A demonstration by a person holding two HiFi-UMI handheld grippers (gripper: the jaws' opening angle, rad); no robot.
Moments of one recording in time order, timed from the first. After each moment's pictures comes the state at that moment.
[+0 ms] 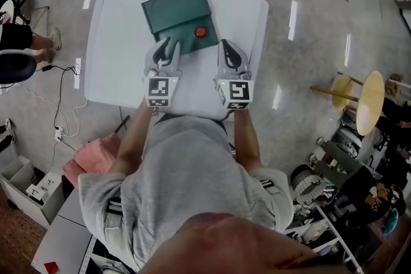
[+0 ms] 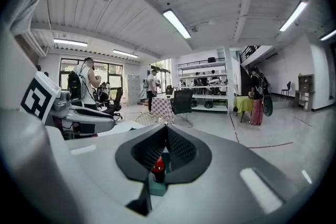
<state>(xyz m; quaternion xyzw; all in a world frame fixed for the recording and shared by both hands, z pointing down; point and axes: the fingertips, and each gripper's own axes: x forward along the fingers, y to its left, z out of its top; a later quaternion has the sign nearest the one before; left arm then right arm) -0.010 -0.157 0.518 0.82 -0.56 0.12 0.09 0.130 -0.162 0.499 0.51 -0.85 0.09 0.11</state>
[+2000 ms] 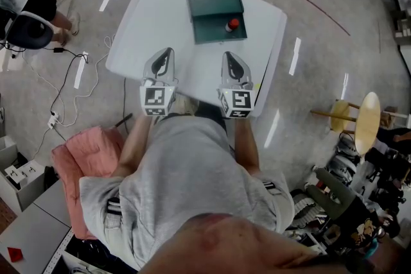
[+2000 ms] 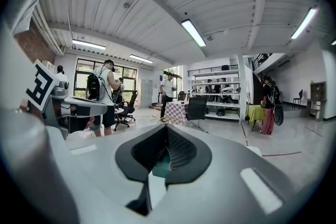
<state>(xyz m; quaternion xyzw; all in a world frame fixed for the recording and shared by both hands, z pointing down) -0.145 0.031 0.466 0.77 -0.63 0.06 0.06 0.023 0.003 0.472 0.47 -0.88 0.05 0.10</state>
